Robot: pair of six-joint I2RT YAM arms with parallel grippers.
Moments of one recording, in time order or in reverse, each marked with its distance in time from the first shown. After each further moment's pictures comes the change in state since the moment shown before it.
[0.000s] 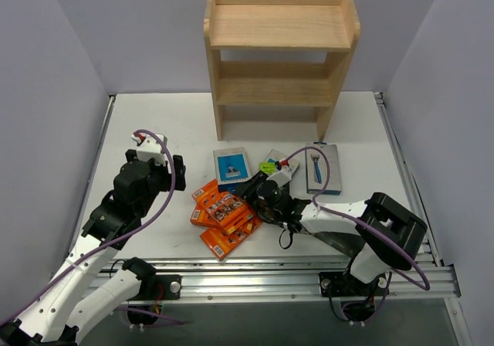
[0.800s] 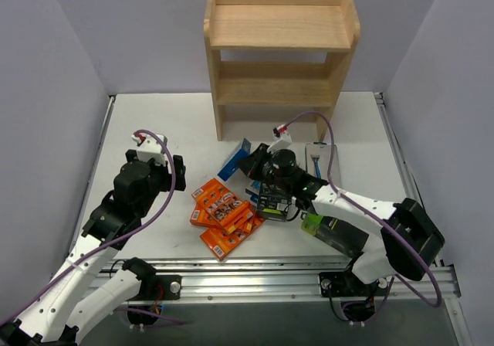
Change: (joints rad) left arm 0.000 0.001 0.000 0.000 -0.001 0.001; right arm -0.149 -0.077 0.171 -0.055 -0.258 -0.334
